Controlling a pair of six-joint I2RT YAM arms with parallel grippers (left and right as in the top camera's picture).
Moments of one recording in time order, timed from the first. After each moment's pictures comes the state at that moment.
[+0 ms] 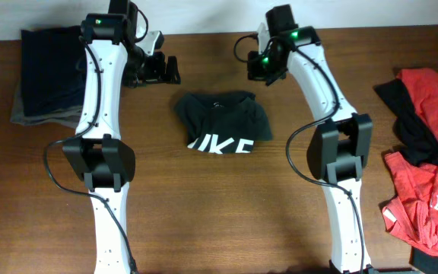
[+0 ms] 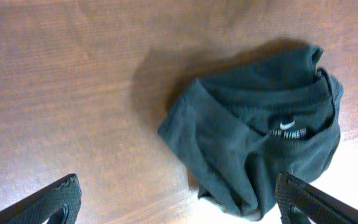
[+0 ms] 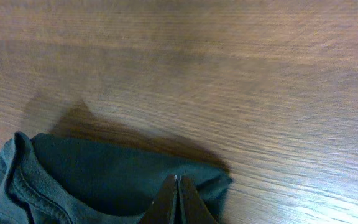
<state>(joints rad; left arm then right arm) -0.08 2.53 2.72 -1.55 0.33 0.03 0.22 2.53 2.42 -1.07 -0.32 0.20</state>
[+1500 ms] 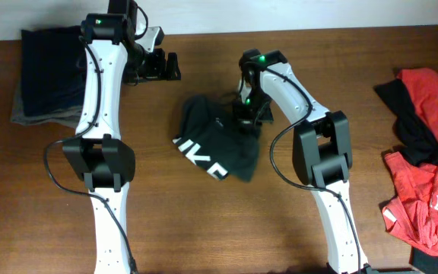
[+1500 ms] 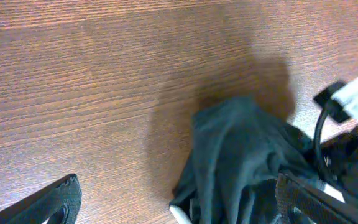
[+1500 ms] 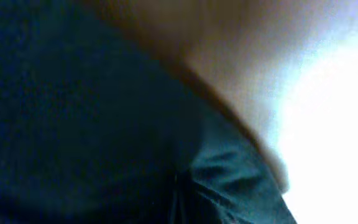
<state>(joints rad) -0.08 2.53 2.72 -1.52 0.33 0.03 0.33 2.54 2.20 -1.44 -0.34 0.21</state>
